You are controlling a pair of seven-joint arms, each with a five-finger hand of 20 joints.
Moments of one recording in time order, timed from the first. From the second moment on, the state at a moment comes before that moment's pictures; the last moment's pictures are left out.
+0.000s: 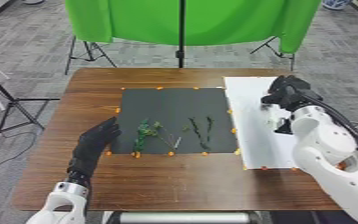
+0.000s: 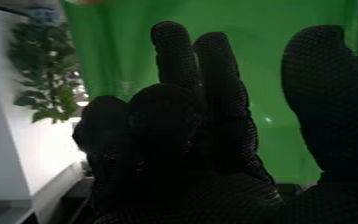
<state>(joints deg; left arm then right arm) 120.7 -66.4 -89.9 -112.7 58.8 2.4 10.3 -81.4 -37.5 63.5 -107.6 -125.2 1.1 35.5</state>
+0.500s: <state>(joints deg) 120.8 -66.4 -89.9 -112.8 58.7 4.9 12.3 -85.1 -38.1 62.0 -102.2 -122.5 -0.8 35.9</state>
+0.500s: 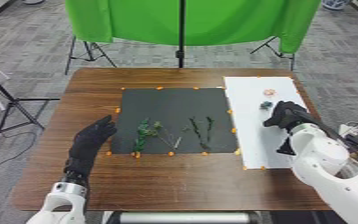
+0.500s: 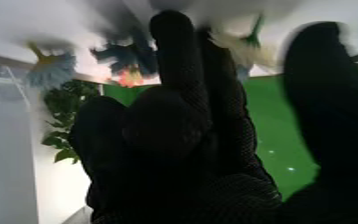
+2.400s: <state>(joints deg) 120.6 -65.9 -89.0 -113.7 49.4 20.0 19.7 -41.4 -74.0 9.2 -82.2 -121.4 2.5 17.4</state>
